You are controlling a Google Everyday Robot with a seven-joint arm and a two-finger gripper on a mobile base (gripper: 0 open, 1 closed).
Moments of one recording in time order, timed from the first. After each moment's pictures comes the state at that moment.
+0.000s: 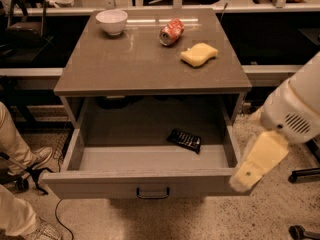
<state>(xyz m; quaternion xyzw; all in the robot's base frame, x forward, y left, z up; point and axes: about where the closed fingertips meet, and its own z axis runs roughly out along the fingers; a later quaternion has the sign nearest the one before) 0.374 -0.168 0.872 -0.48 0.85 0.16 0.11</state>
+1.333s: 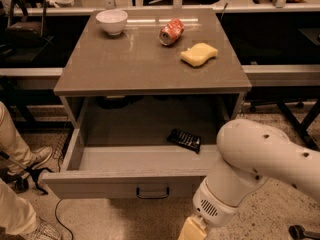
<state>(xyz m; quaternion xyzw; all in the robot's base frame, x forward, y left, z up) 0.270 -0.074 0.686 -0.37 0.89 0.24 -0.08</state>
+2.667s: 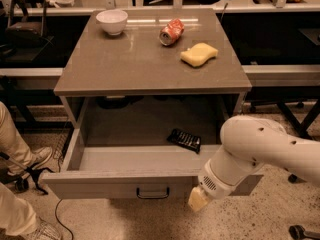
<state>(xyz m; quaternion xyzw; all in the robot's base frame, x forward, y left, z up) 0.356 -0.102 0.640 -0.31 0.93 0.19 -0.01</state>
